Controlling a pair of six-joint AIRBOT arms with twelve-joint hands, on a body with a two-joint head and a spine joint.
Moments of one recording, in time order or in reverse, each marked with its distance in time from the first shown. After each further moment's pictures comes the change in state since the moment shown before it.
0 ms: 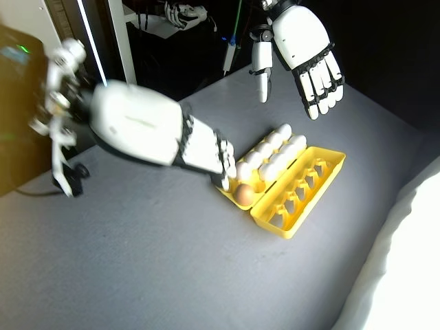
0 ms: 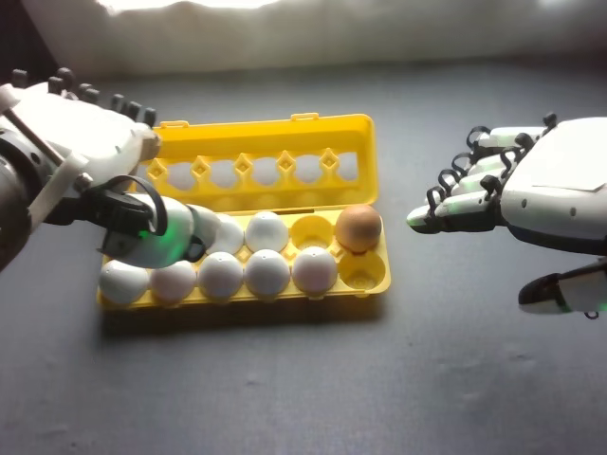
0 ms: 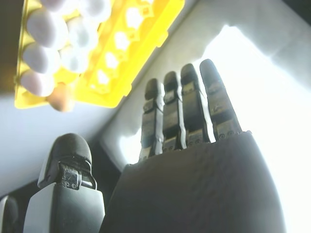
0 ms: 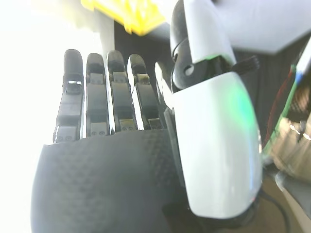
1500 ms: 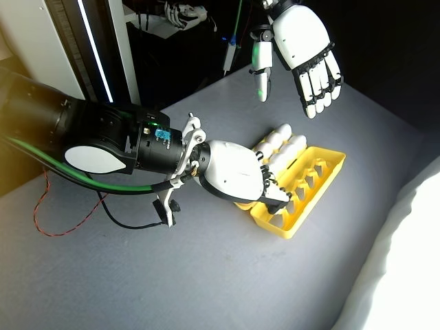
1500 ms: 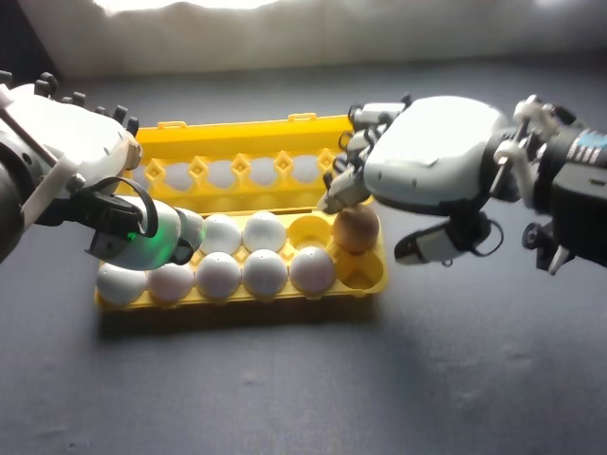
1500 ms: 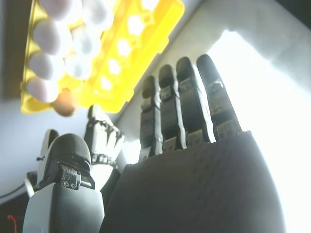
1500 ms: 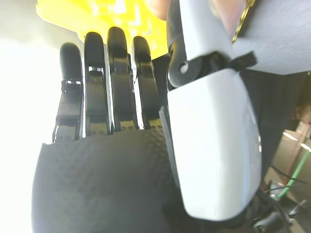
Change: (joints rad) left arm -0.008 0.000 0.000 -0.023 -0.036 0.049; right arm 0.003 -0.423 0.356 -0.074 0.097 -0.003
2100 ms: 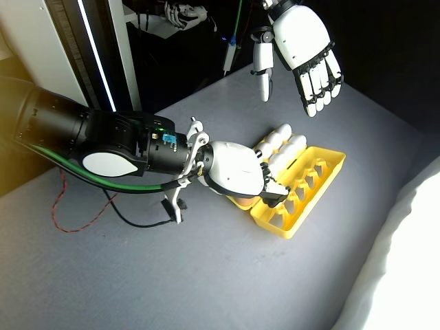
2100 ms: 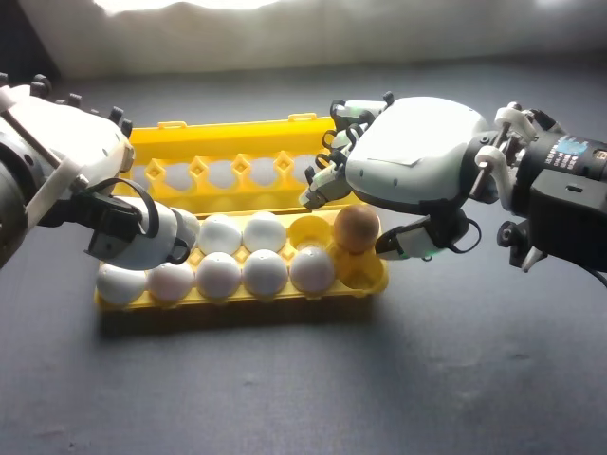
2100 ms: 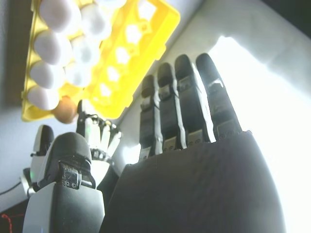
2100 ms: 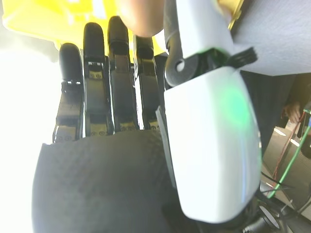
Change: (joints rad) left arm 0.000 -0.015 0.000 0.003 -0.049 0.000; right arm -0.015 -0.050 0.042 0.002 0.084 0.000
